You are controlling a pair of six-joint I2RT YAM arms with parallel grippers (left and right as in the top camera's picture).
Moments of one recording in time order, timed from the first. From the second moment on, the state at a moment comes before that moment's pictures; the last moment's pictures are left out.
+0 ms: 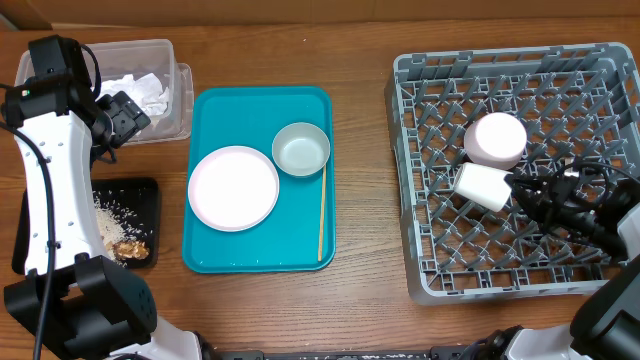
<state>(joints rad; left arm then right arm) 0.31 1.75 1.70 -1.17 -0.12 -0.47 -0.69 1.65 0.92 -0.91 -1.29 -0.03</state>
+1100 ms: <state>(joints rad) 0.31 1.75 1.70 -1.17 -0.12 -0.47 -0.69 1.38 1.06 -0.95 -0.62 0.26</state>
